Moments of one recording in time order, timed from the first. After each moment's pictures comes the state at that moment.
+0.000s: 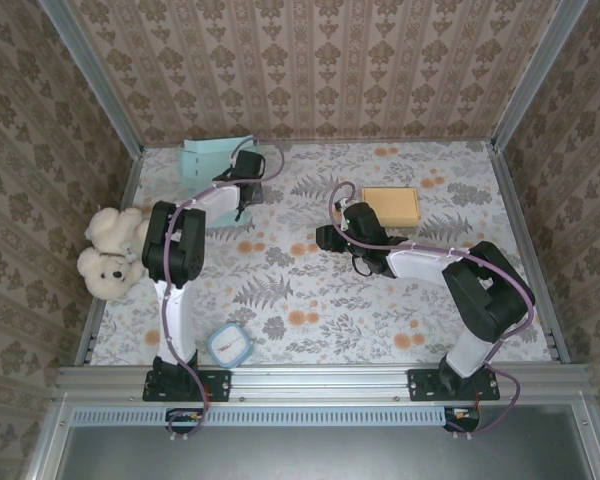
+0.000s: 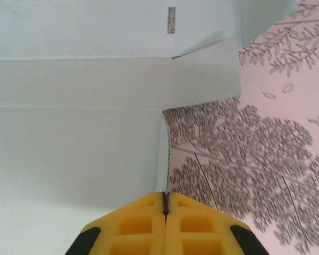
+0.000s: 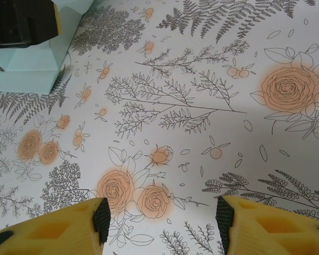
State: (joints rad) left arm -0.37 2.12 1.51 -0.33 -0.33 -0.30; right arm 0.56 1.69 0.86 0.20 -0.02 0.44
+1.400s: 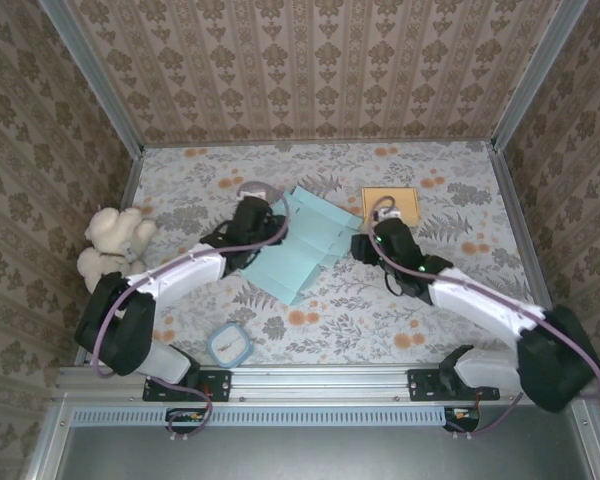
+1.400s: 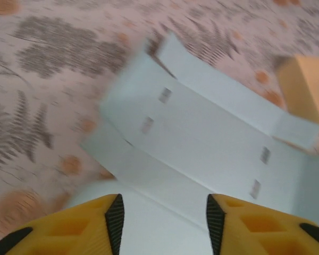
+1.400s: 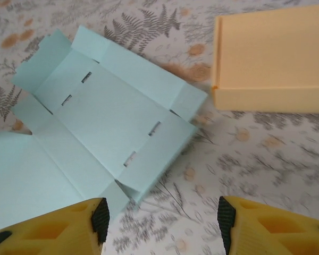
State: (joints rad) left arm -0.59 1.48 0.87 -0.07 -0.13 -0.51; right arm 0.56 1.28 0.72 -0.11 0.22 0.48
